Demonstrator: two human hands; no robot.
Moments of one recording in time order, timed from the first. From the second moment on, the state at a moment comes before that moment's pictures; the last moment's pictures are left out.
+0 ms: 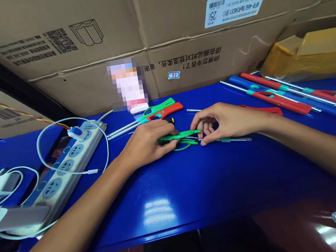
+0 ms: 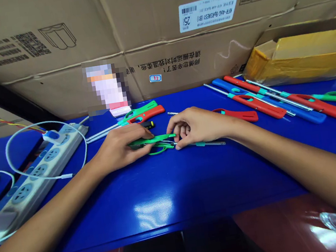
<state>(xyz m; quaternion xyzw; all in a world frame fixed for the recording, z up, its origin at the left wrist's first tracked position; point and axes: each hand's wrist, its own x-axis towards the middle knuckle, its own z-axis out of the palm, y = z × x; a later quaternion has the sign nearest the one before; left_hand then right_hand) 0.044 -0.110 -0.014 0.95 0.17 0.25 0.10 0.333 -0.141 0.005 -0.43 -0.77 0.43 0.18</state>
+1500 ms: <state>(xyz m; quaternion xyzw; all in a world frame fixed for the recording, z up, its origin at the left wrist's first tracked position) 0.041 -0.121 -0.032 0.93 0.22 0.29 0.07 0.330 -0.125 -0.025 -0.41 -0.80 0.36 0.27</state>
